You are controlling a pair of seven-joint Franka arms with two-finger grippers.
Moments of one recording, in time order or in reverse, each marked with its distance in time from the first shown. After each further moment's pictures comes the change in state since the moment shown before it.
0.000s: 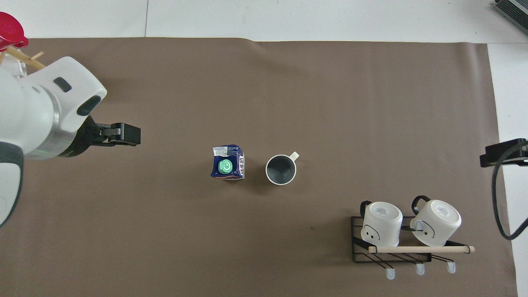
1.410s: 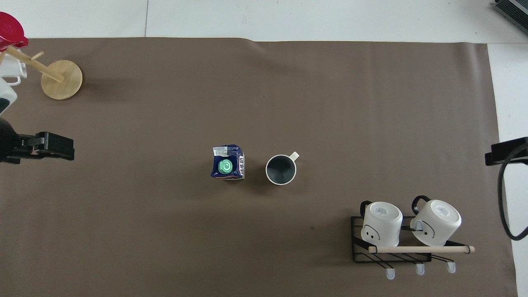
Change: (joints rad) left arm 0.097 -0.032 0.051 0.027 0.000 -0.150 0.129; right arm -0.003 -0.006 -0.004 0.013 0.001 0.000 0.000
